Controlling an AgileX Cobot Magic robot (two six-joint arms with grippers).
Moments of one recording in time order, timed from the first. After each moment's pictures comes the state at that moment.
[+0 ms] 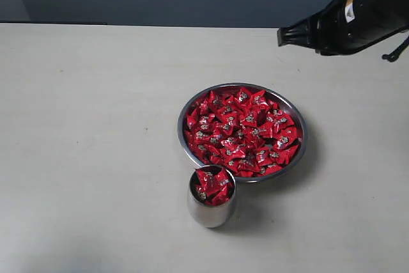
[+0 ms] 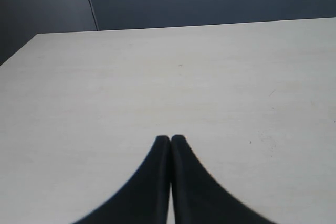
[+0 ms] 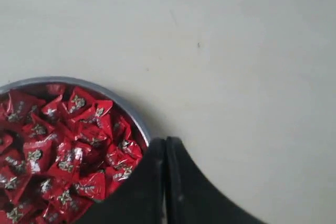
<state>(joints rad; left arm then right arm) 0.19 0.00 0.00 0.03 0.34 0.03 0.56 1.53 -1.09 -0.45 0.61 0.57</state>
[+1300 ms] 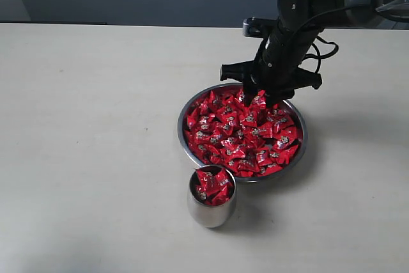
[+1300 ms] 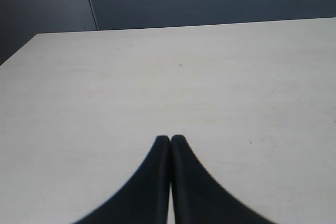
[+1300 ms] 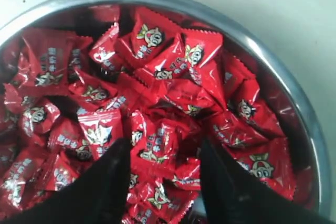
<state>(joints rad) 0.19 0.00 0.00 0.03 0.34 0.03 0.56 2.02 -1.42 0.09 0.81 0.35</state>
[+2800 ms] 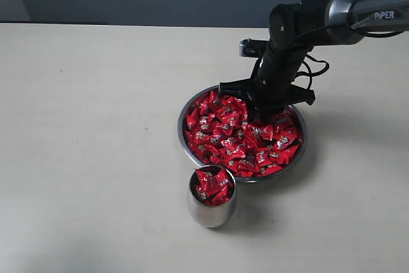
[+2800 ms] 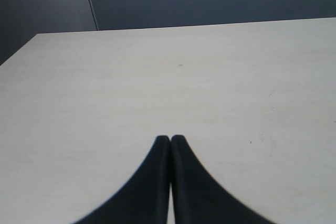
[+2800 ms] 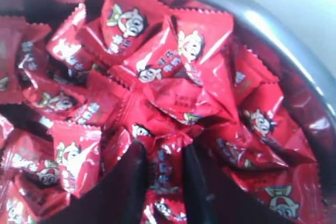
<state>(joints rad) 0.19 0.00 0.00 0.03 0.34 0.03 0.56 2.12 -1.42 0.09 0.78 0.34</state>
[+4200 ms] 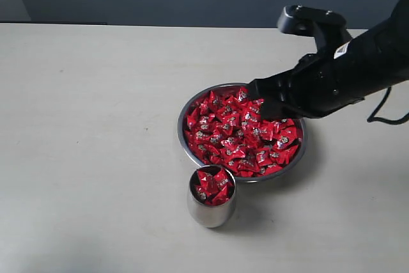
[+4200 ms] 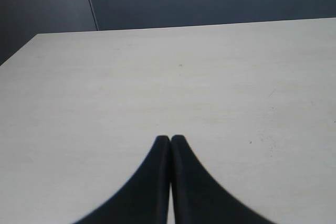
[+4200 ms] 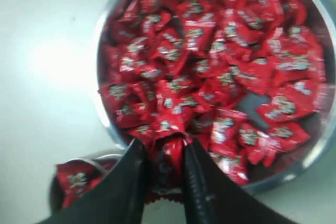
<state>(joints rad) 0.19 0.00 0.00 0.03 0.34 0.03 0.58 1.45 -0.89 0.49 0.60 -0.16</state>
